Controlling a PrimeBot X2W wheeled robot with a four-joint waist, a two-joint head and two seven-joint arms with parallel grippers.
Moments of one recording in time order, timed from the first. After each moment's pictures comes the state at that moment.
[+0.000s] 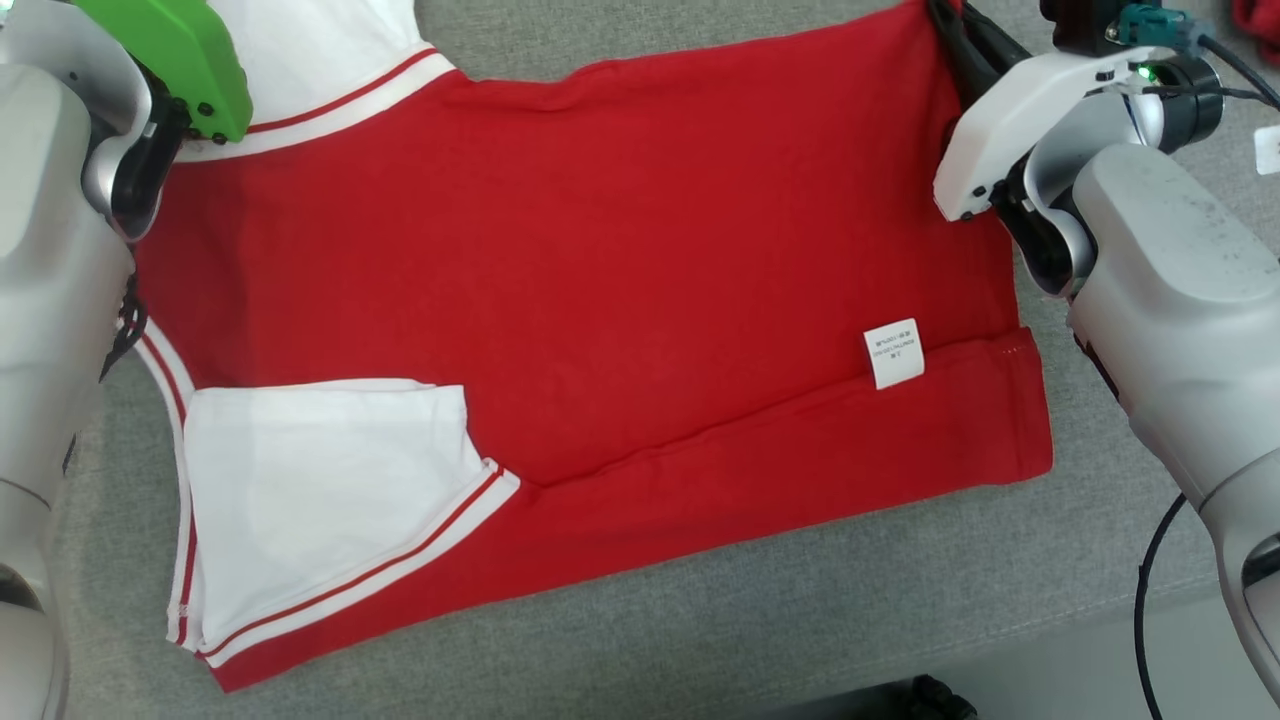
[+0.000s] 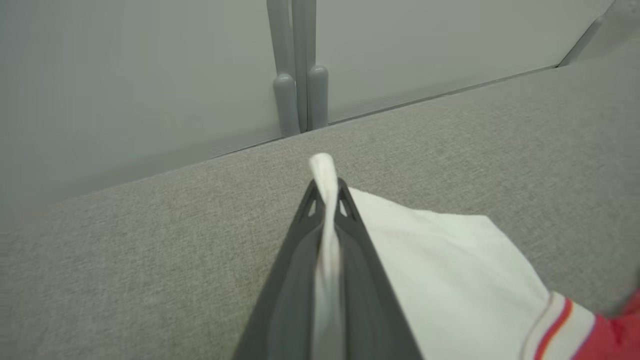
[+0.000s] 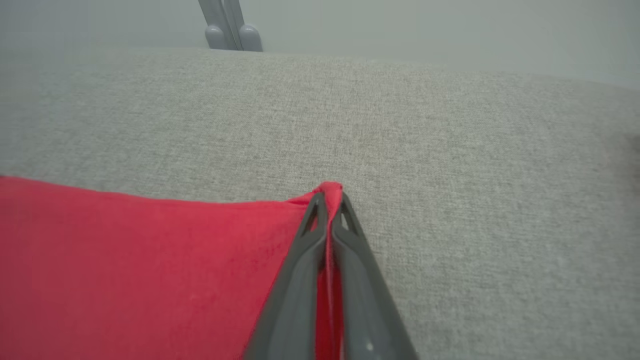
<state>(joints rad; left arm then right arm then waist) -1.28 0.38 -0.78 0.96 -0.79 -0.13 -0.04 -1.12 -0.28 0.64 0.93 0.65 0.13 -0.15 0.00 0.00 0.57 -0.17</state>
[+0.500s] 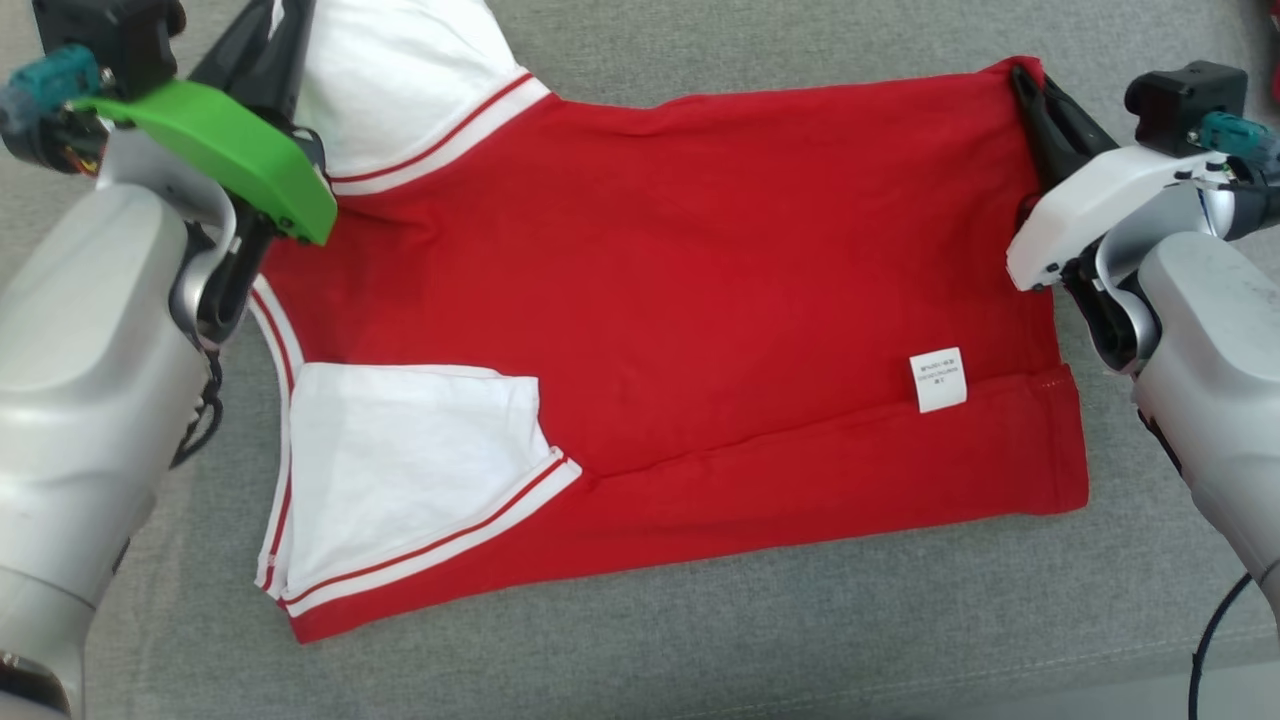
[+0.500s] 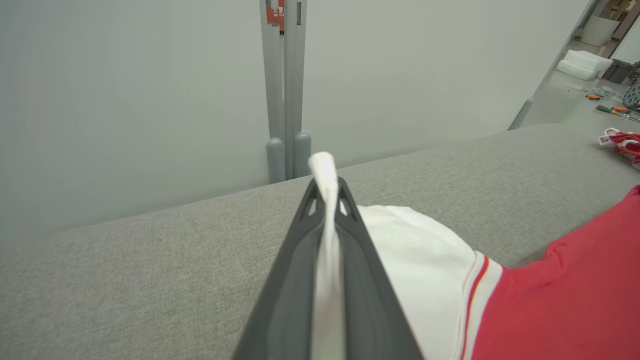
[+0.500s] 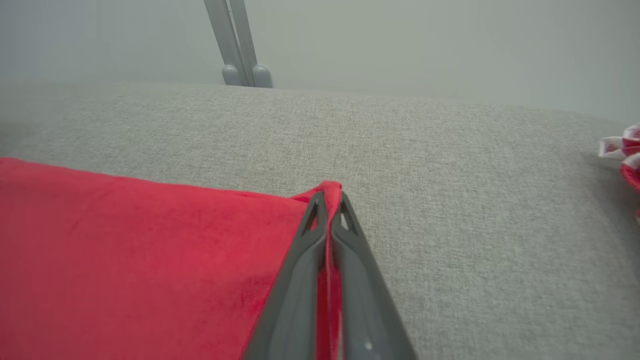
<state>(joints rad) -1.10 0.42 -0.82 0.72 -0.88 -0.13 -0.24 -0.96 -0.38 0.60 0.87 0.67 0.13 -0.26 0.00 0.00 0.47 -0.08</state>
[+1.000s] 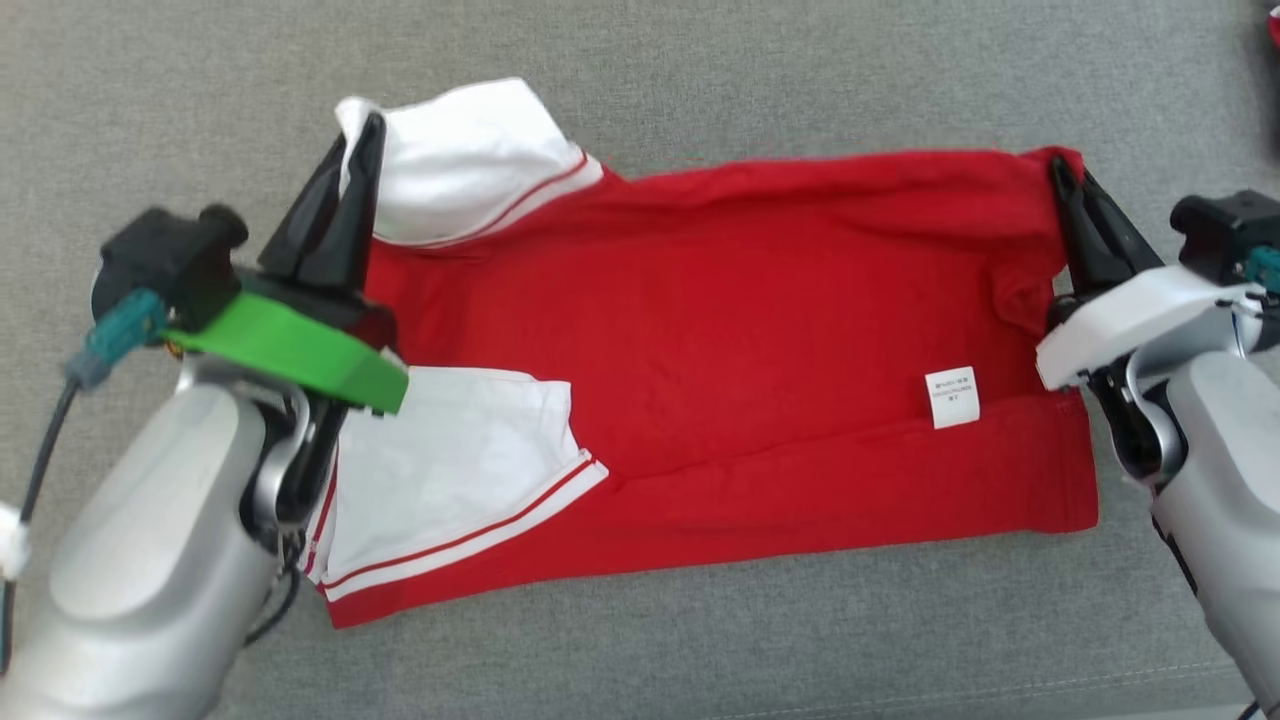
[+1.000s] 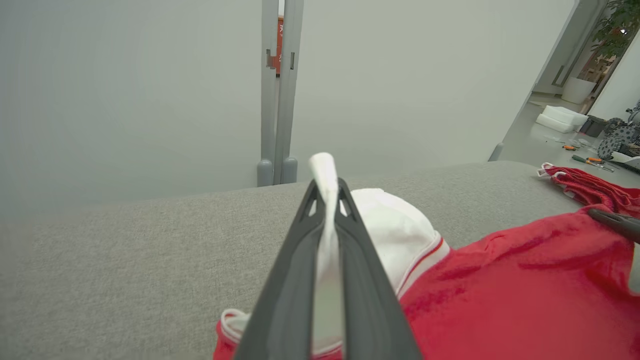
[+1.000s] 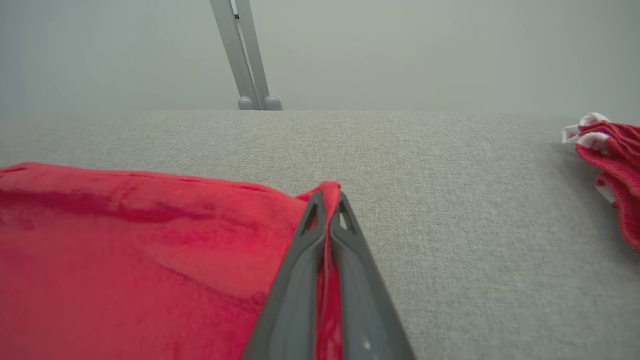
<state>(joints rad) -0.69 0.42 -0.60 0.27 -0.74 -0.02 -0.26 -0.65 -0.39 0.33 0.59 0.52 0.13 -0.26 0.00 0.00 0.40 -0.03</state>
